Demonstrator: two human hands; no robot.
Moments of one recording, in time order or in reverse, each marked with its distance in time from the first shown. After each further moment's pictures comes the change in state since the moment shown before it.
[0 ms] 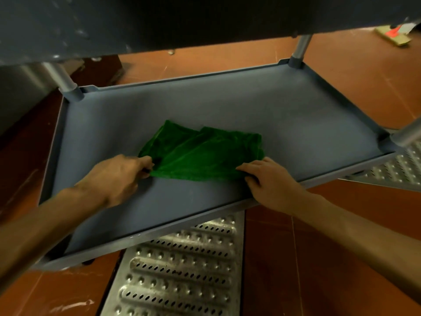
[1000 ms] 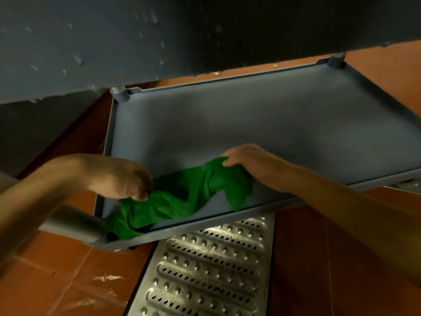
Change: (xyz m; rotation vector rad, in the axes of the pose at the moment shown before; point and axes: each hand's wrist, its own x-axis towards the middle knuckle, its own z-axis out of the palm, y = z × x) left_hand -0.065 -0.014 -0.054 -0.228 -0.649 -0.336; right_hand 0.053 -0.107 -0.010 0.839 -0.358 0.120
